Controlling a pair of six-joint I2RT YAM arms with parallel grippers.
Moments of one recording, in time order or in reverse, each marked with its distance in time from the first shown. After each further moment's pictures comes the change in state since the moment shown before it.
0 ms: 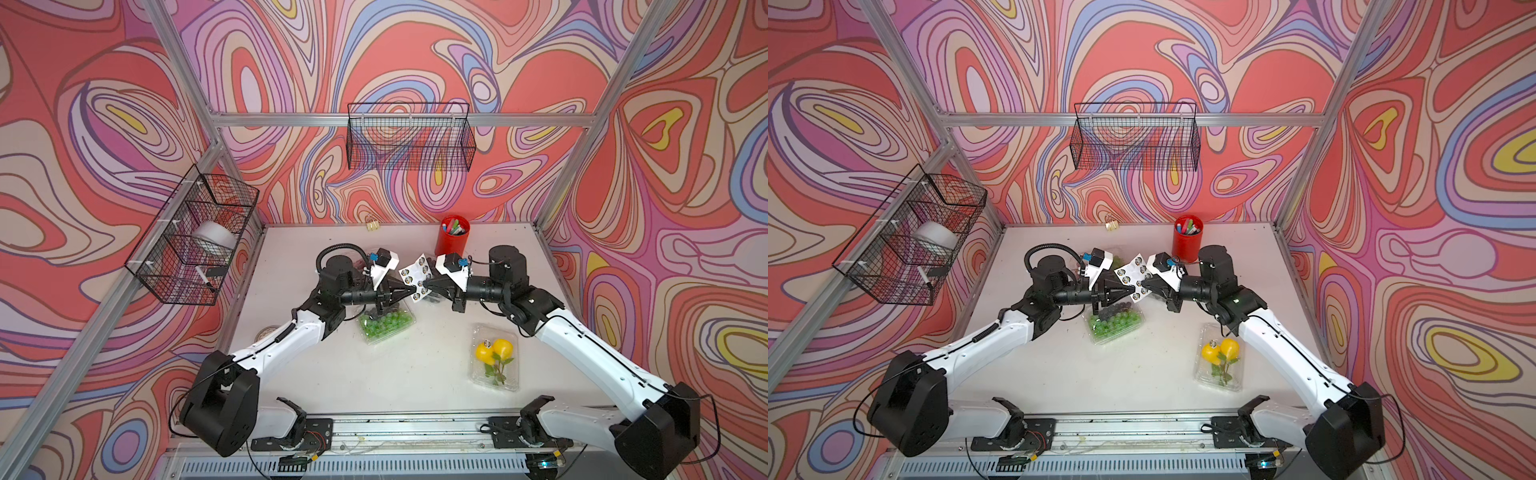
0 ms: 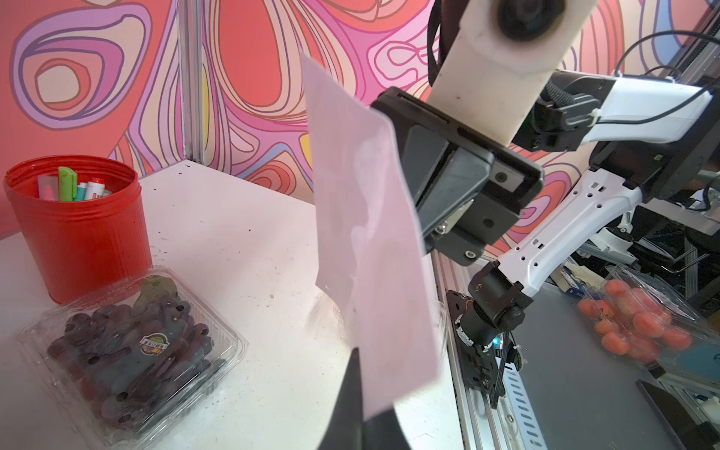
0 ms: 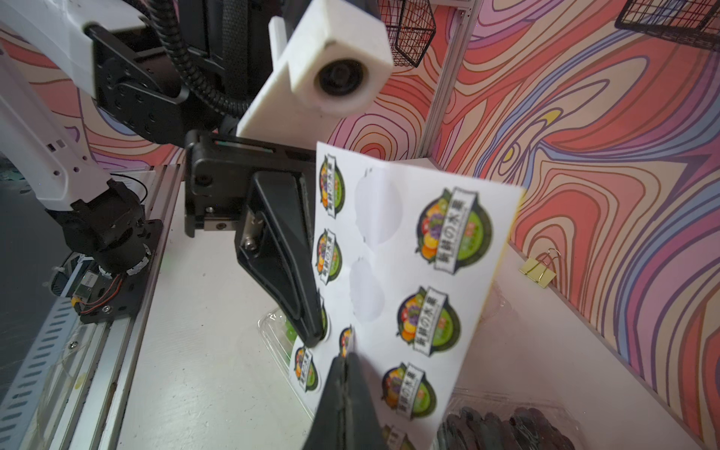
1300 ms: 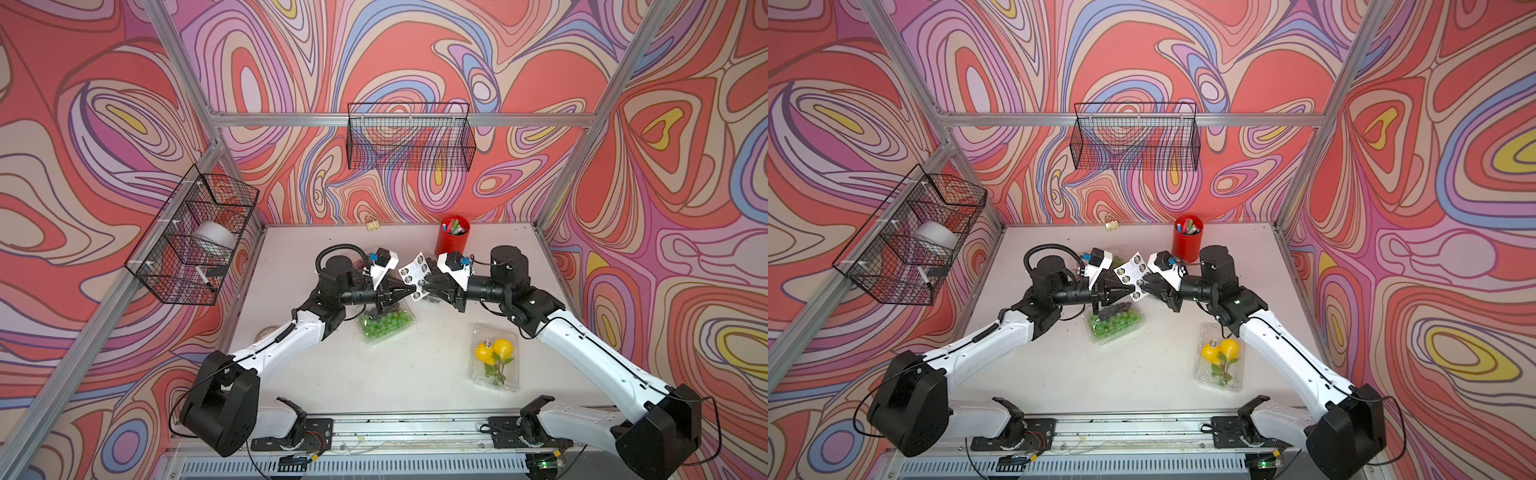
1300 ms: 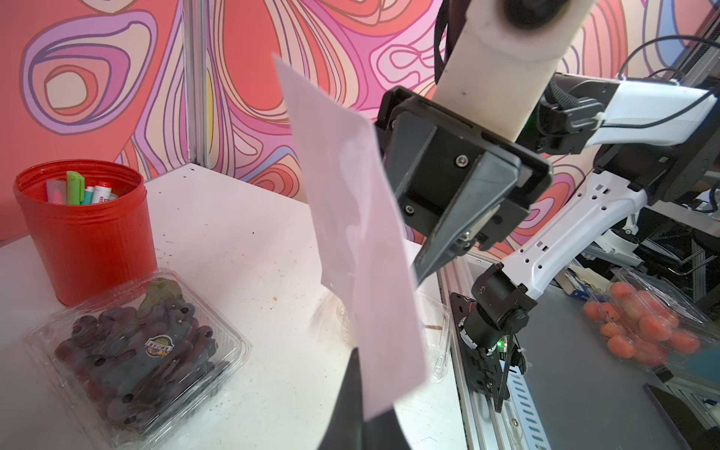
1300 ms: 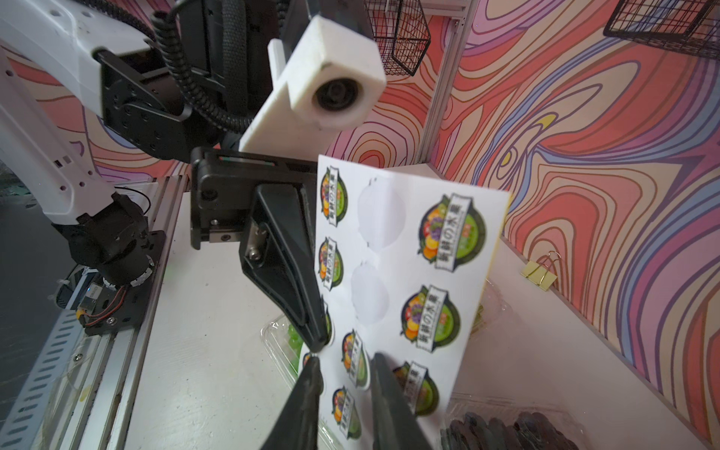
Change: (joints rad) left arm 0.000 0.000 -0.005 0.016 -0.006 -0.004; right arm 0.000 -0.008 -0.010 0.035 -0.003 0.047
